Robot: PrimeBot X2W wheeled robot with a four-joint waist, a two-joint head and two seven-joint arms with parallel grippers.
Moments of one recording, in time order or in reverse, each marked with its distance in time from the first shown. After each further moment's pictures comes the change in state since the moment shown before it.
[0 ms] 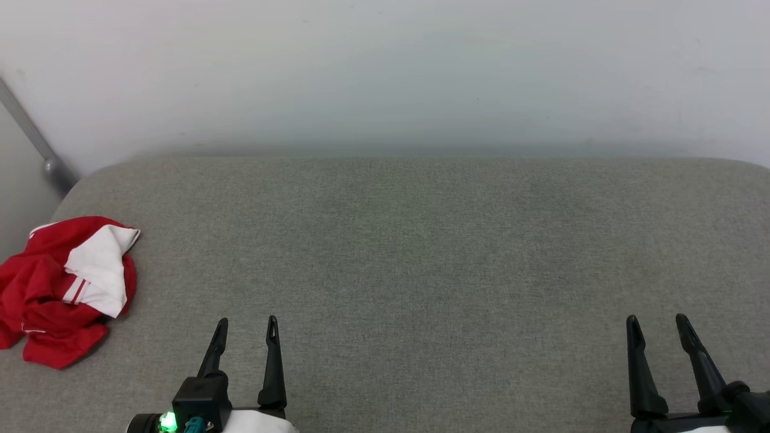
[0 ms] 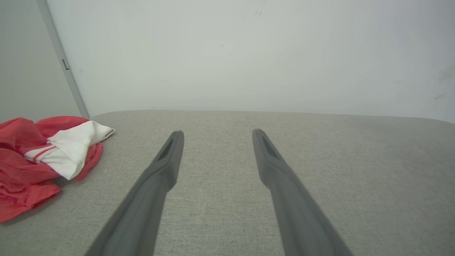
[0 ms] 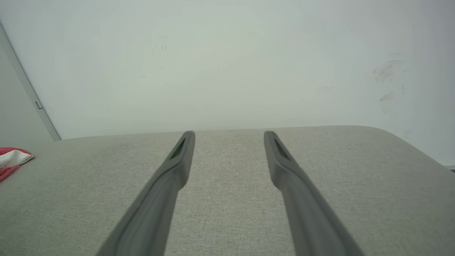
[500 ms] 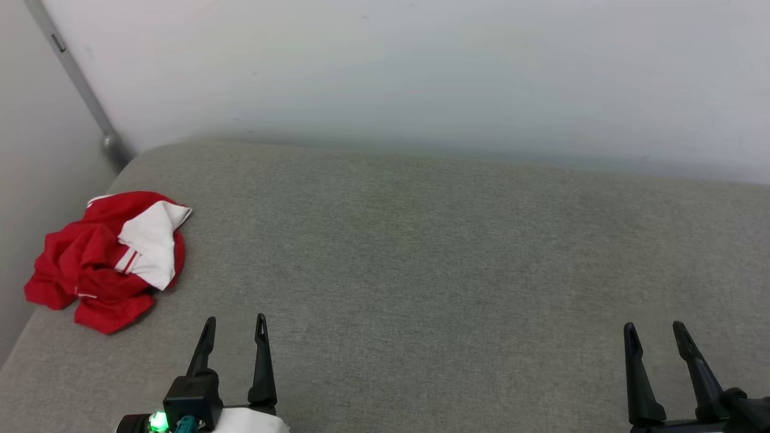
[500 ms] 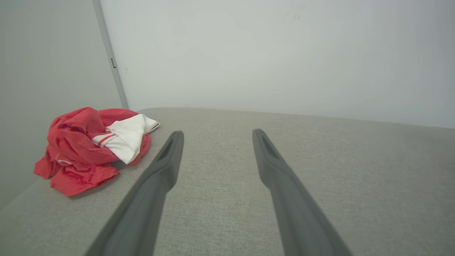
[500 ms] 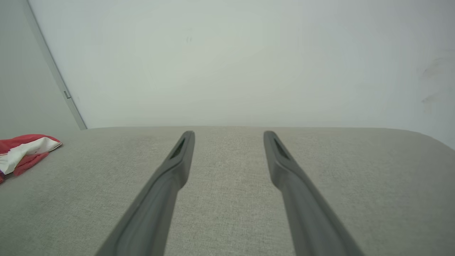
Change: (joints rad) left arm -0.002 0.000 0.027 -0.001 0.015 0.010 0.000; right arm 0.019 0.000 0.004 0.002 0.001 0.000 0.000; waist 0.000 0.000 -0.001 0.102
